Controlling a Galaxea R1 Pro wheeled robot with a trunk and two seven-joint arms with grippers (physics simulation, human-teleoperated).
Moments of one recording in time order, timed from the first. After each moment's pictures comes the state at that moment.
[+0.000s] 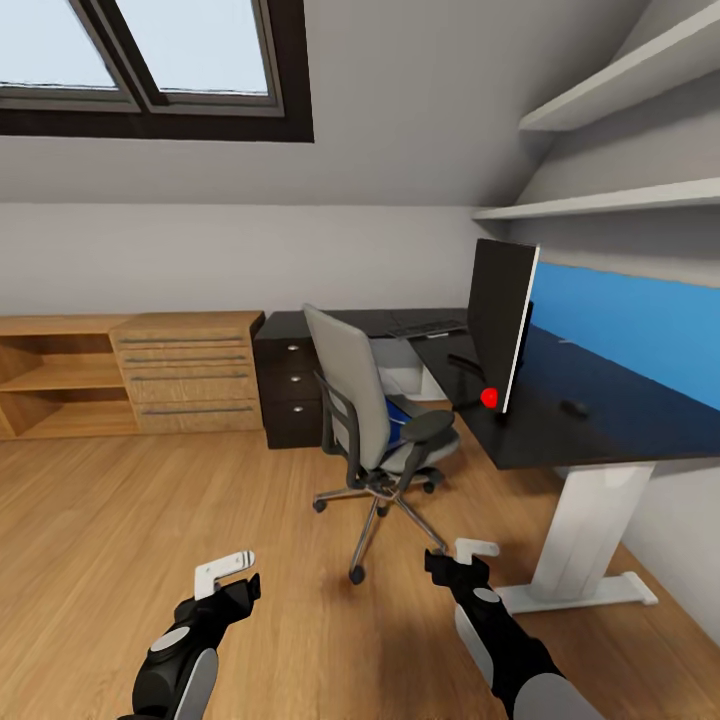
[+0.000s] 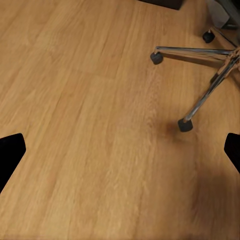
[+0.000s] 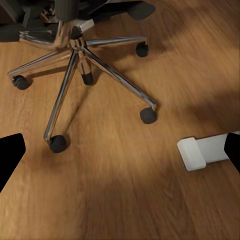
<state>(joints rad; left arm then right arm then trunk) -0.07 -0.09 -0.04 -1.56 0.26 0.60 0.40 -0.54 0.11 -0.01 -0.54 -0.05 0.02 -0.14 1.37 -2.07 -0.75</state>
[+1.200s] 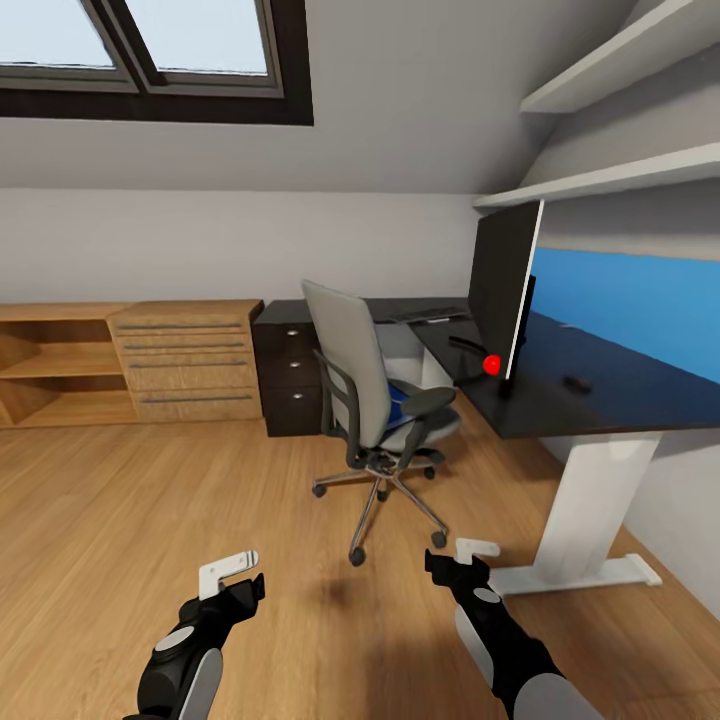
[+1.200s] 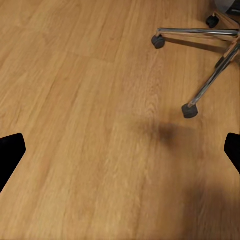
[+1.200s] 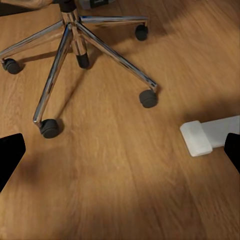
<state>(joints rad) -0.07 -0.11 -0.05 -1.56 0.26 0.60 0.40 -0.54 0.11 -0.01 -0.54 -0.05 0.01 -0.14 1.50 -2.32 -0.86</state>
